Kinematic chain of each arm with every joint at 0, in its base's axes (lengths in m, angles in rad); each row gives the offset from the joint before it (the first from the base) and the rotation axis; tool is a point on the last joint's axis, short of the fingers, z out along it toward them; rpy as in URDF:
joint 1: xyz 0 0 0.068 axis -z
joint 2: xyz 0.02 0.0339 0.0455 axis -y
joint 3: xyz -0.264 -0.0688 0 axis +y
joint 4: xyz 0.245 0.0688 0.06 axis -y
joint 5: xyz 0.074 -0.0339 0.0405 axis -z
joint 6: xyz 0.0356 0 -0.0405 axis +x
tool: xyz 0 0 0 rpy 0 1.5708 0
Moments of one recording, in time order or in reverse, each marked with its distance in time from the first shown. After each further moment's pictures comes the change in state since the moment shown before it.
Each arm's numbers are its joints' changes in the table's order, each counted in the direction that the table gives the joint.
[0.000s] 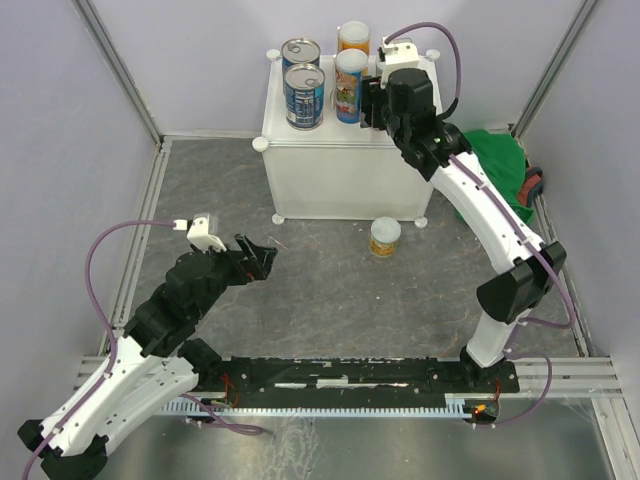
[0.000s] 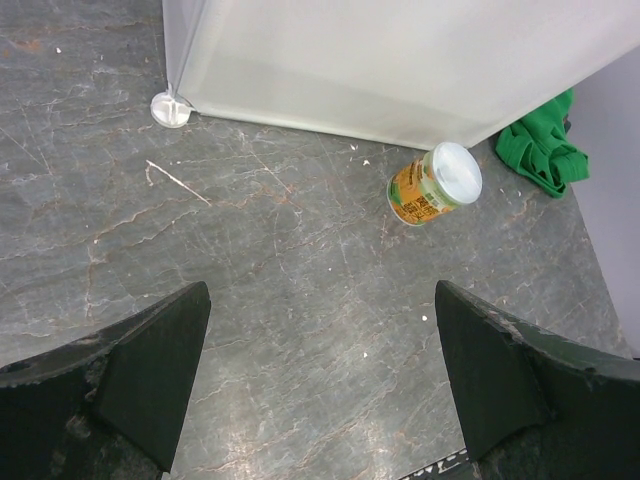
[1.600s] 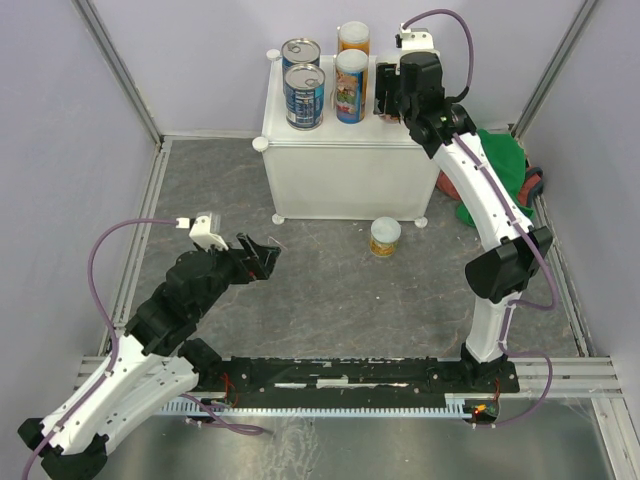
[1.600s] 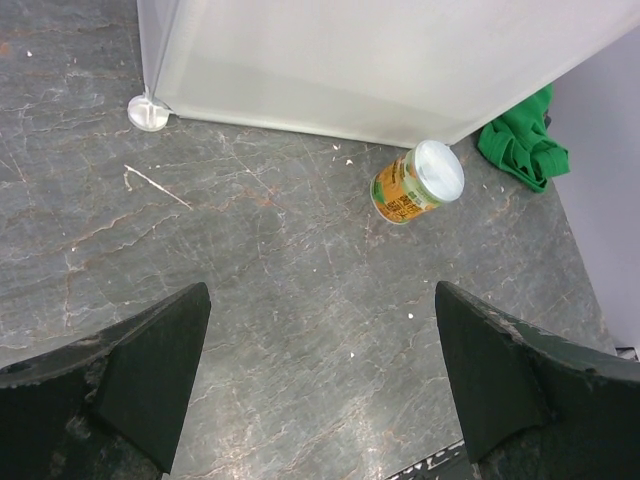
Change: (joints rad) left arm 0.000 -0.011 0.000 0.031 0.035 0.000; right arm 0.122 -0.172 -0.210 -0.127 -0.055 0.064
